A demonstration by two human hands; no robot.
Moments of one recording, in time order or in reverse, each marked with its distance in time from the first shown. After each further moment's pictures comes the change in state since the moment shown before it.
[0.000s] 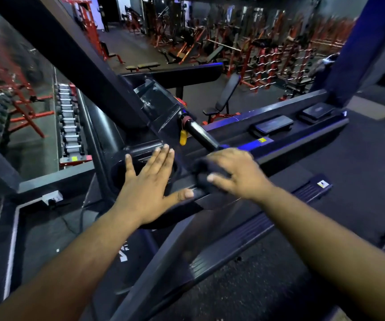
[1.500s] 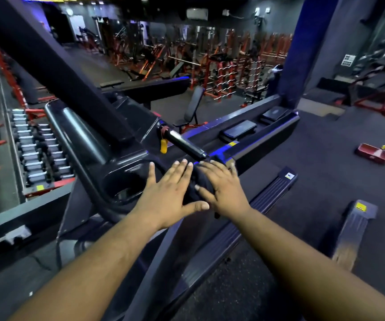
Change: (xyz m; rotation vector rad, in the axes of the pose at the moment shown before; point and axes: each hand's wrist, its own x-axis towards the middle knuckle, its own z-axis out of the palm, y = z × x) left_hand 0.005 0.034 0.007 0.066 -0.018 0.285; right_hand -0.051 -0.048 0.030 -0.107 0.170 0.355
